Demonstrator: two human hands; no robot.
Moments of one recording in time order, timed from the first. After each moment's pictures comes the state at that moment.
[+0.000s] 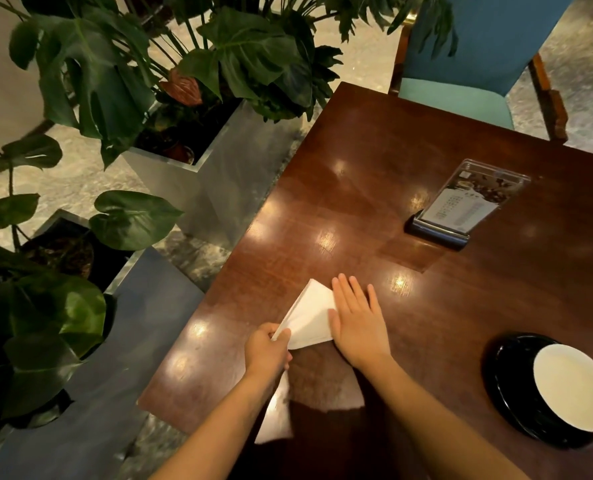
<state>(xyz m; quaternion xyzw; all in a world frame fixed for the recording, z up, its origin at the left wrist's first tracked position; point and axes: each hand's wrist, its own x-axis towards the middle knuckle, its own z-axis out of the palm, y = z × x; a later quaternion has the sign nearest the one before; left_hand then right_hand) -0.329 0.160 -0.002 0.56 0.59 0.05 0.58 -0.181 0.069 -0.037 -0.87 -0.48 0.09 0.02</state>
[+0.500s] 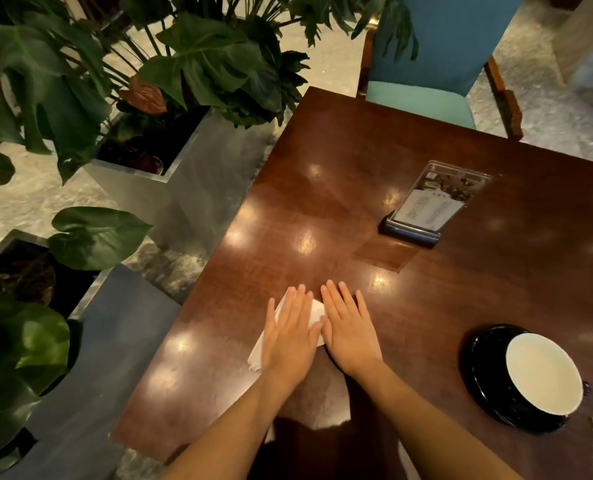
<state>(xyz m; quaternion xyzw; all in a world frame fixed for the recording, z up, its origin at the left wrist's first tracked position) -0.273 0.144 -0.030 0.94 0.30 -0.05 0.15 -0.172 0.056 -0.043 -0.88 -0.46 0.08 0.01</state>
